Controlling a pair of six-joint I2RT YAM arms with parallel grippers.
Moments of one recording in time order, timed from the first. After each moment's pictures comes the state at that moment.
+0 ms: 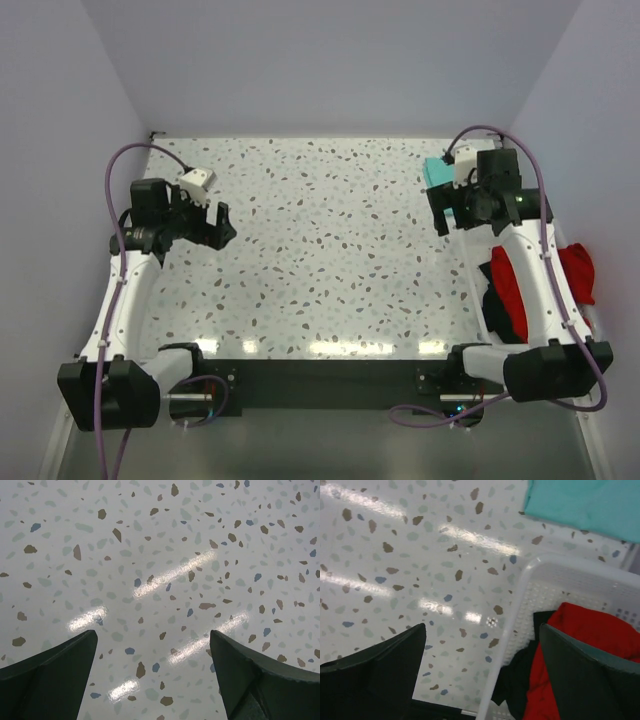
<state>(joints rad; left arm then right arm) 0.07 1.08 0.96 -0.60 0.50 0.25 0.07 1.25 1.33 -0.99 -0.09 -0.21</state>
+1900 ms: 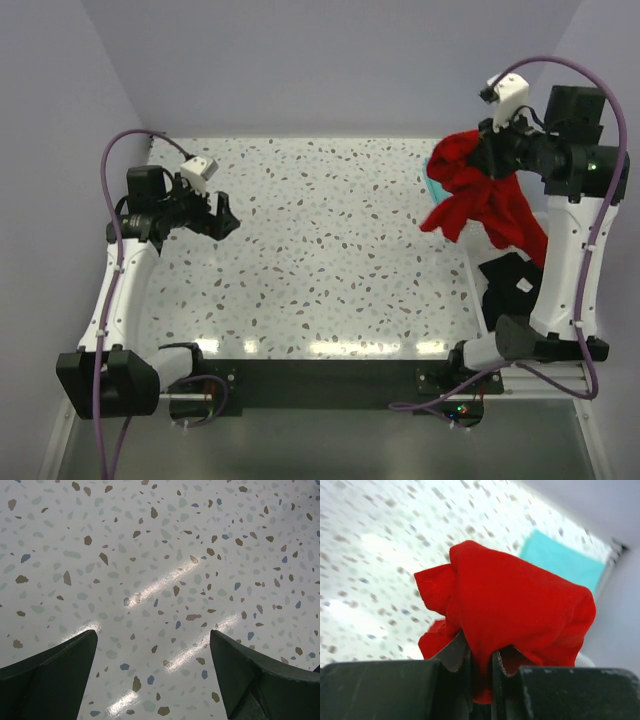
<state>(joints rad) 0.07 1.15 1.07 -0.63 0.61 0.26 -0.15 1.43 2.06 -1.32 -0.40 -0.48</state>
